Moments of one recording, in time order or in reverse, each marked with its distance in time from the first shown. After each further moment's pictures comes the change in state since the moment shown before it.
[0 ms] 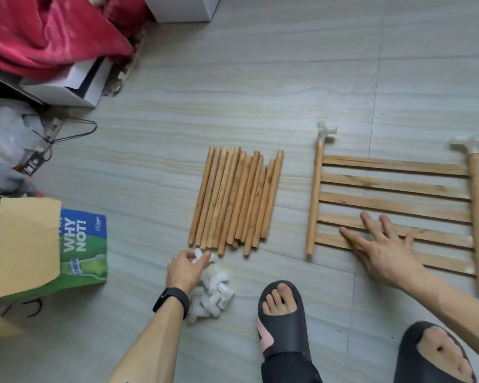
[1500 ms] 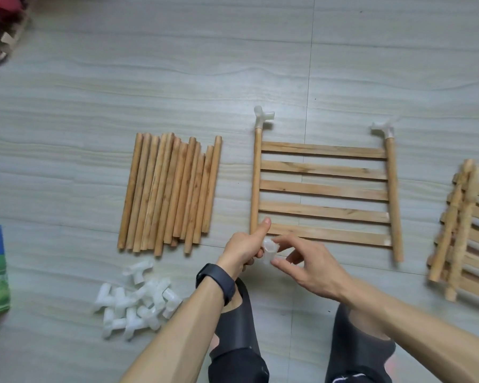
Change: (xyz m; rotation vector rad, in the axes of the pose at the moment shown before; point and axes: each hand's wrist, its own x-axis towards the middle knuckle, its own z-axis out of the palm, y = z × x) left_hand -0.097 0.185 0.128 -0.201 -0.613 0.059; right_hand -0.053 -0.039 -0.001 0.861 0.219 -0.230
